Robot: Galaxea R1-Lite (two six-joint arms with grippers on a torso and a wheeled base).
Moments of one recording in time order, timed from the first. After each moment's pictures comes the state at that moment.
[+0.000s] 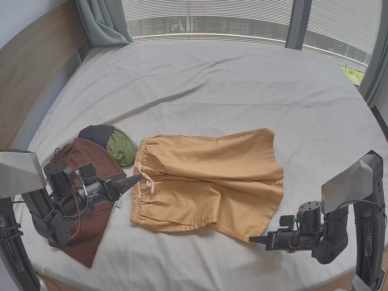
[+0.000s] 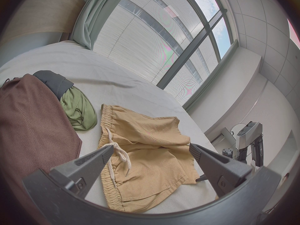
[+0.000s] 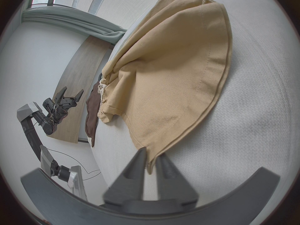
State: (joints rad) left arm -0.11 2.12 -0.41 -1.55 -0.58 -0.38; right arm 0.35 2.45 -0.26 -1.54 0.50 0.50
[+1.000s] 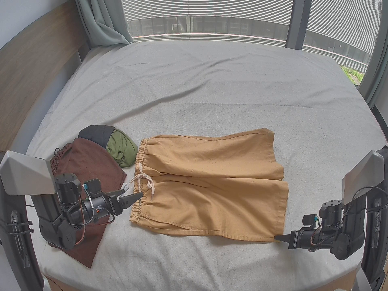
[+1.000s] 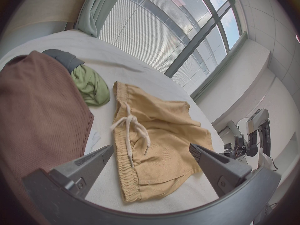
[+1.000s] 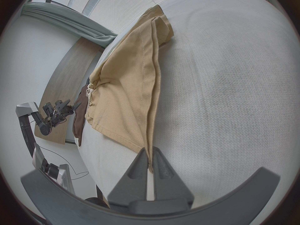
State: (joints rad) left arm -0.08 2.26 -0.40 -1.55 -0.58 -0.30; right arm 0.14 2.41 -0.11 -1.54 0.52 0.31
